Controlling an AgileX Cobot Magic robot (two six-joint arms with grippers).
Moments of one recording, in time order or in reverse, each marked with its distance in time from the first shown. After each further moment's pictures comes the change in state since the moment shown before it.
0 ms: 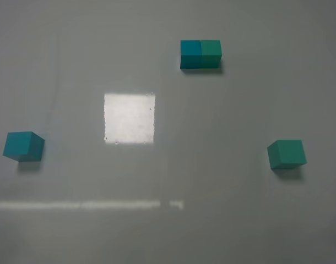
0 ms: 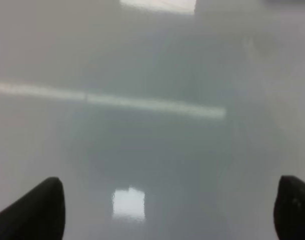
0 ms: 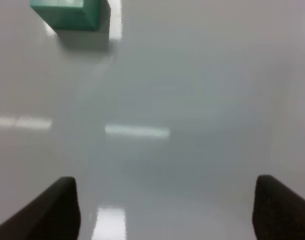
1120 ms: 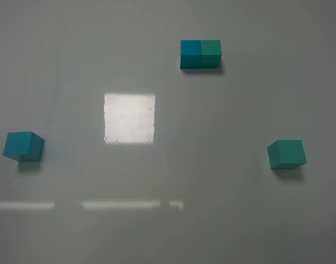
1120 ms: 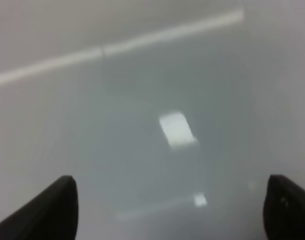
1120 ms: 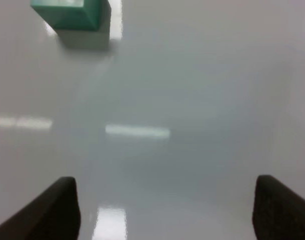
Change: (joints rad) left arm -0.004 0.491 -0.381 -0.004 0.172 0.476; right arm 0.000 0.000 0.000 0.001 0.000 0.000
